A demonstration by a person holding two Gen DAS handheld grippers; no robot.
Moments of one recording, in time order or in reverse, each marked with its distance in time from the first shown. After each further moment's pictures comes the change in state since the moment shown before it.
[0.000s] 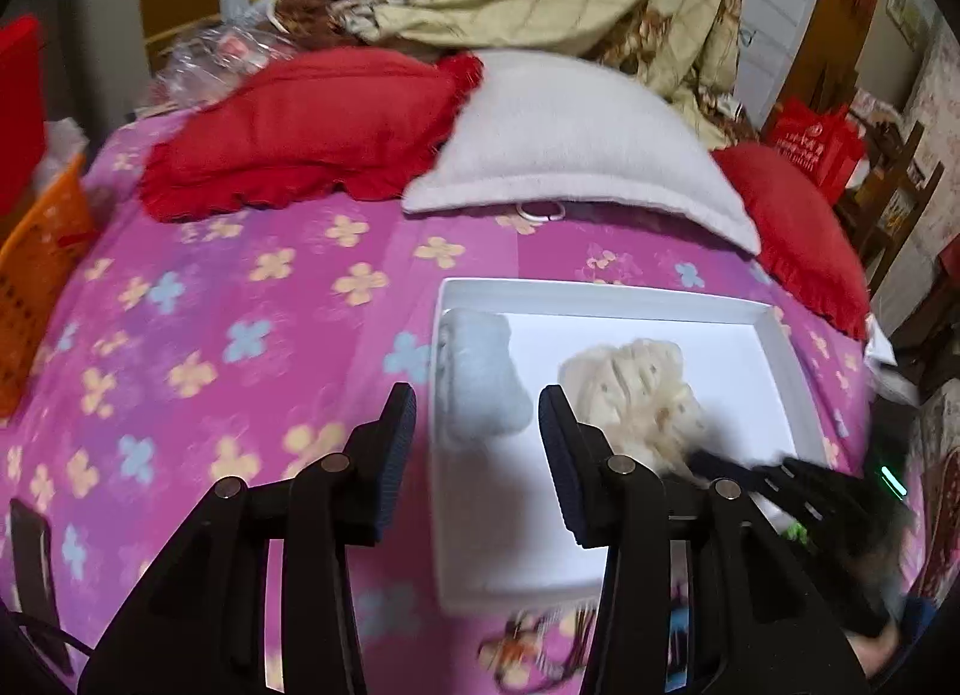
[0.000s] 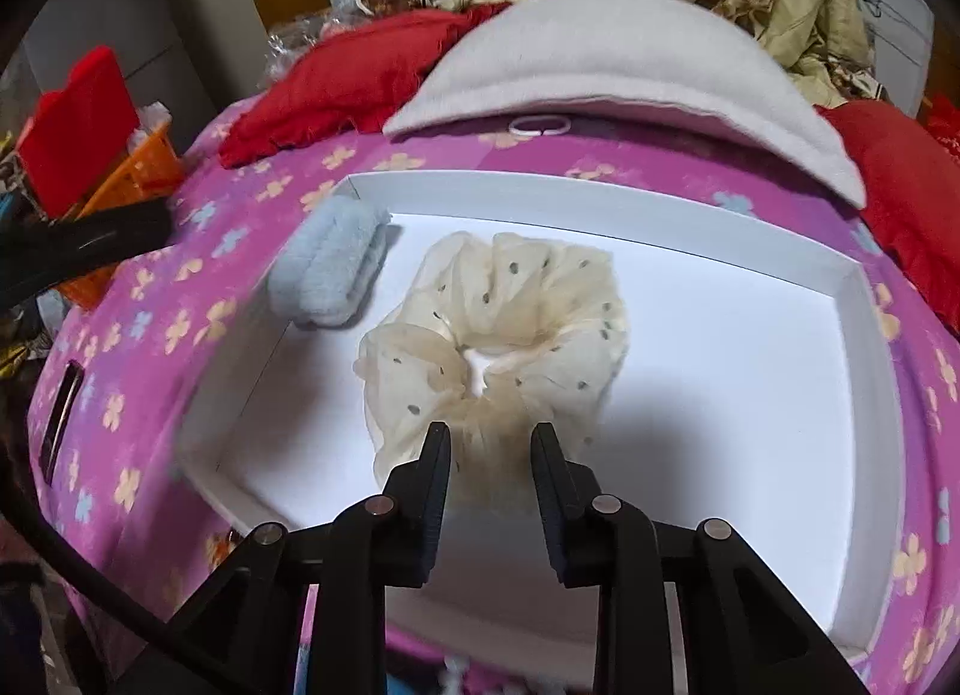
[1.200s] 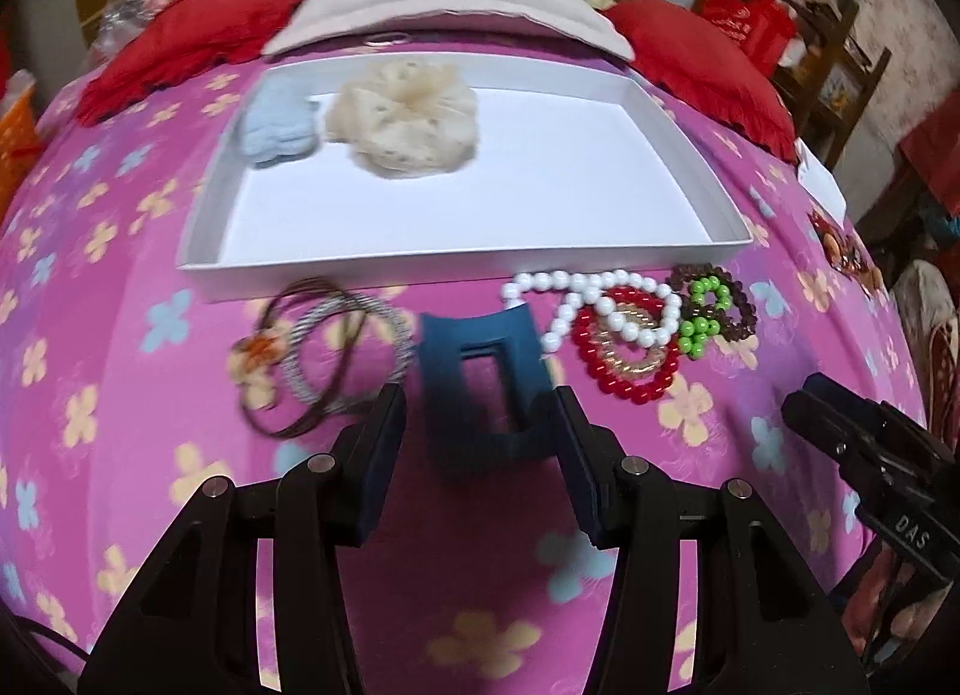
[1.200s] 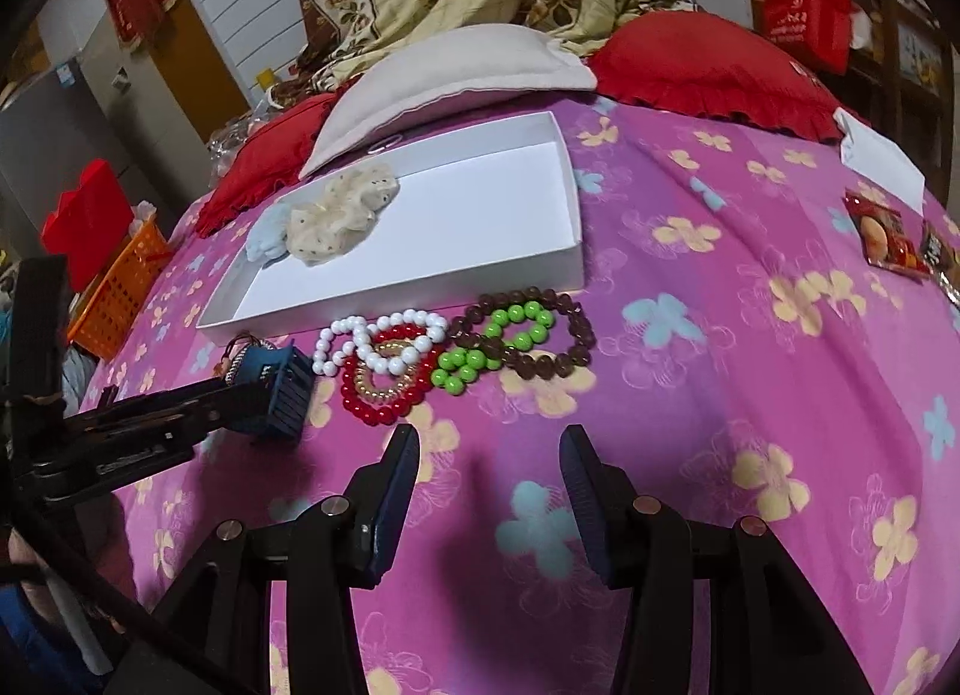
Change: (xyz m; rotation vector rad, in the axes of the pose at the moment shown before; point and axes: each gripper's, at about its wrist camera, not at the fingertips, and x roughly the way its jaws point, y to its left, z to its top) left arm 0.001 -0.122 -0.148 0.129 0.176 -0.077; right arm -0.149 -0.089 -0.193 0.280 -0.156 -0.029
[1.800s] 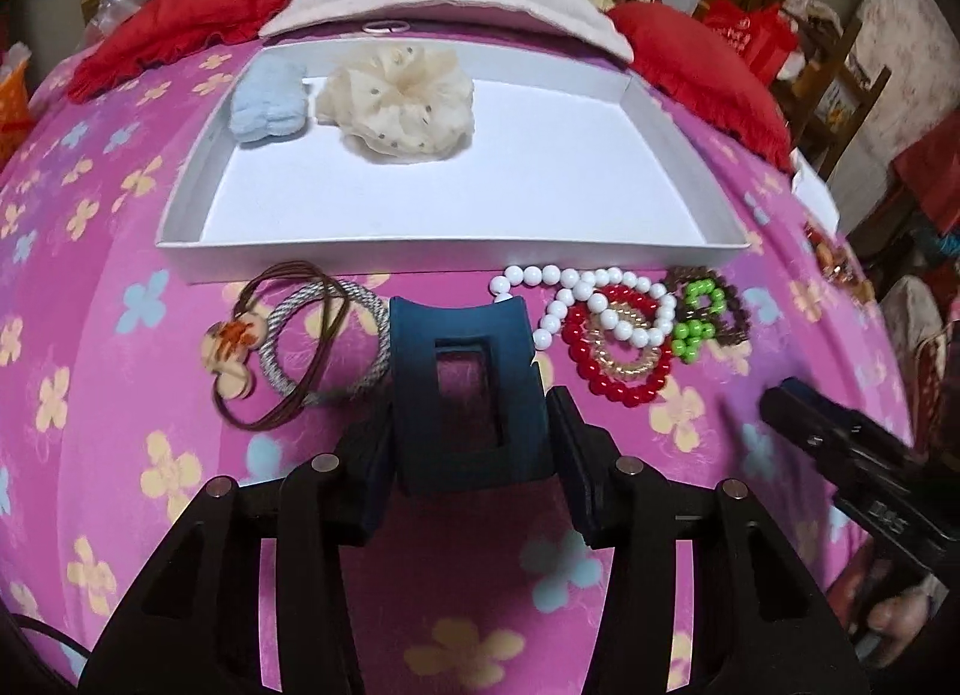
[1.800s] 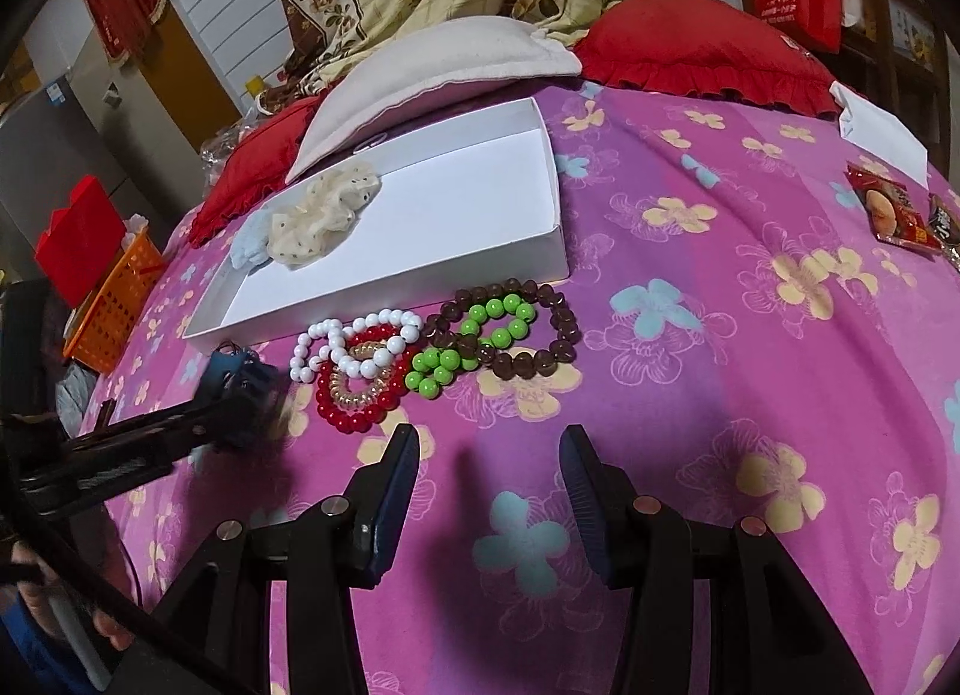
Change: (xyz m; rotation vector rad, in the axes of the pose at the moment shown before) left arm -0.001 0.007 -0.005 -0.058 -0.010 -0.048; right arm 0.014 -0.012 -0.001 0.023 0.006 0.017
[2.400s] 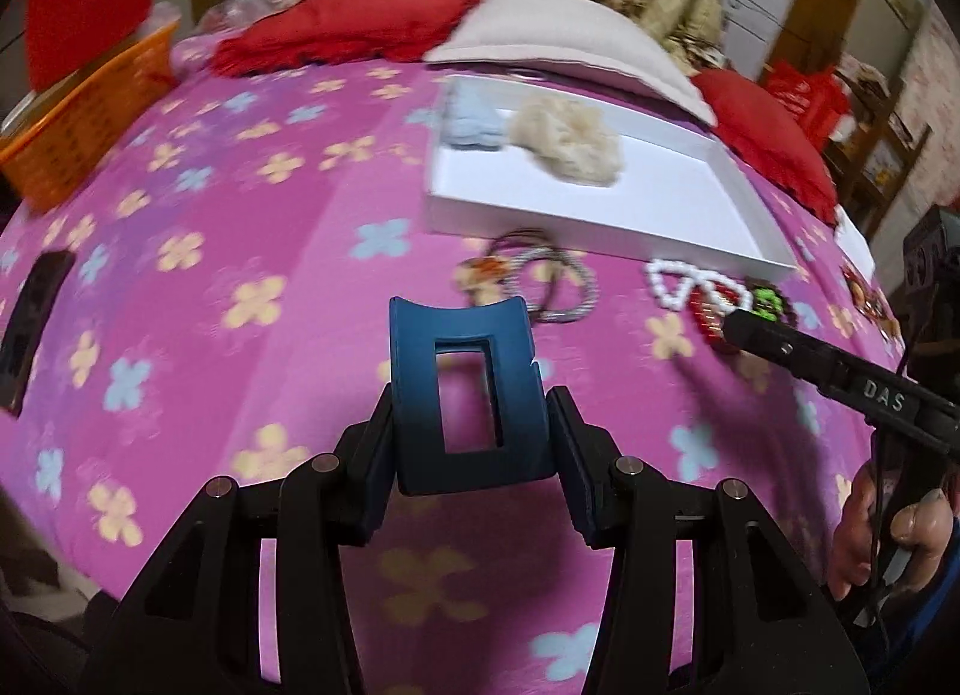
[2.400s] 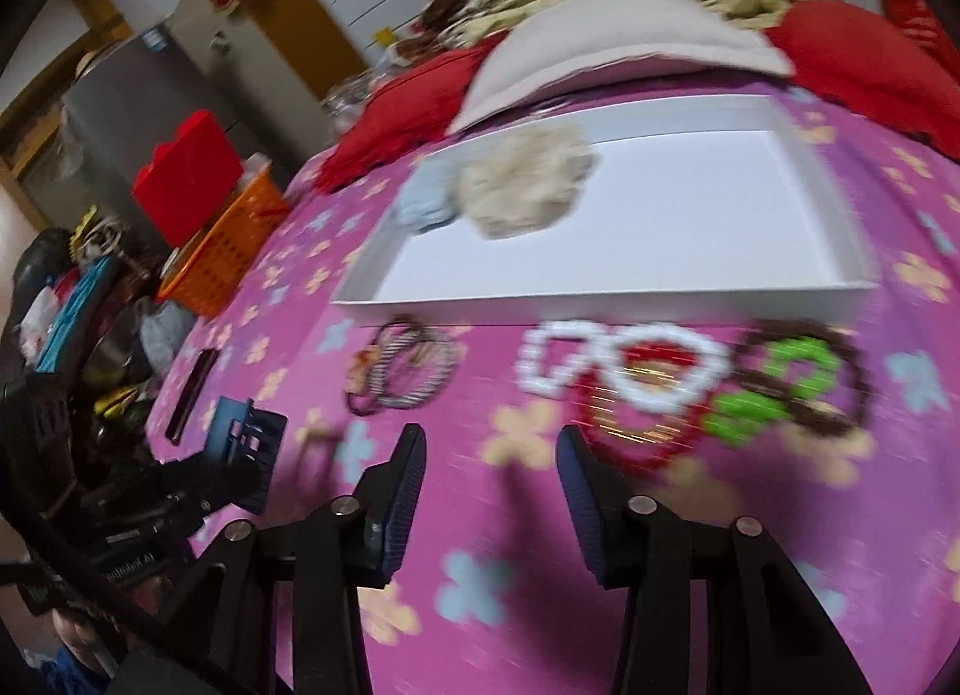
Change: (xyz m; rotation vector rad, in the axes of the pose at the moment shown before) left arm -0.076 0.079 -0.060 -0.119 -0.113 0.154; right arm 0.048 0.114 0.016 -0.161 0.101 0.272
